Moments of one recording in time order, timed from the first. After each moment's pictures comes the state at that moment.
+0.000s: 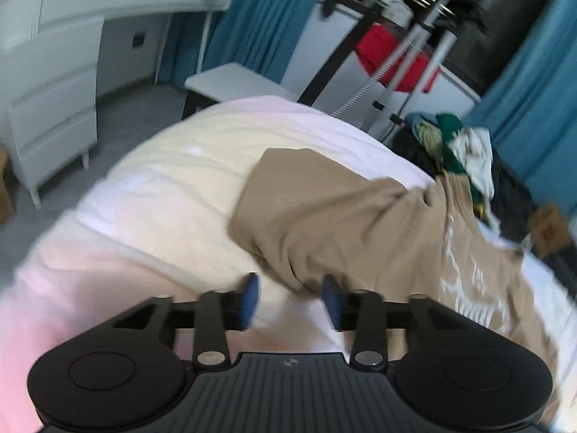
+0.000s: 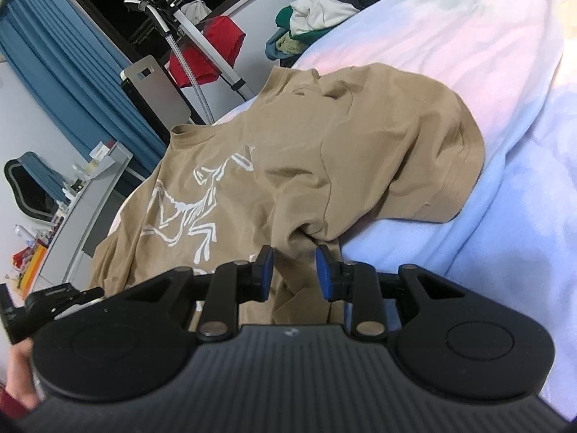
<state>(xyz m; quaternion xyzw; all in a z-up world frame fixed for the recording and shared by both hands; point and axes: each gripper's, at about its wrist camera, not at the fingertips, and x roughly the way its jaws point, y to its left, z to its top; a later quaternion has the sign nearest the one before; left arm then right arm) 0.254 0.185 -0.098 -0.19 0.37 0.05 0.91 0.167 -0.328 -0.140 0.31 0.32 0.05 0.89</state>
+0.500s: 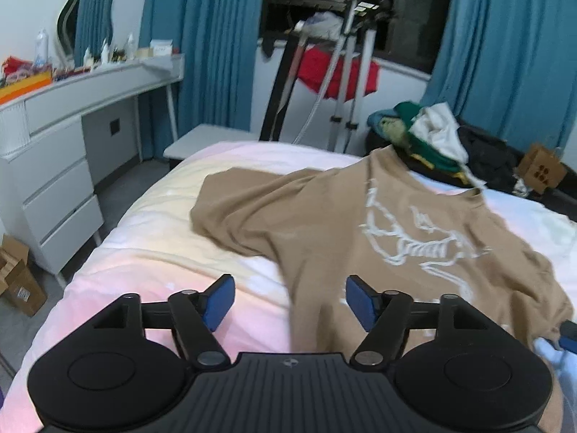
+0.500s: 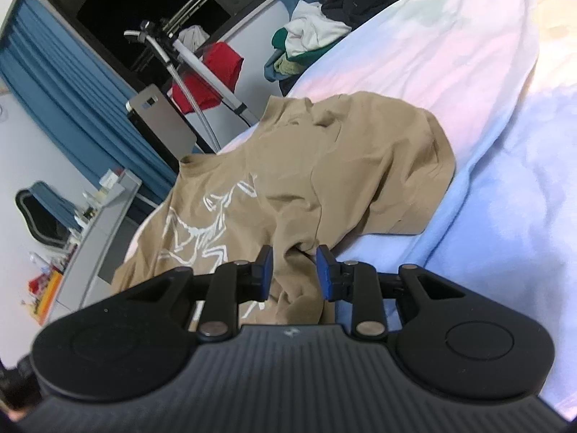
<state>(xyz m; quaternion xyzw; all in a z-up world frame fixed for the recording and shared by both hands) 0.148 0.095 -0.052 -0.06 0.30 0.02 0.95 0.144 -0.352 -0.125 0.35 0.29 0.04 0.89</state>
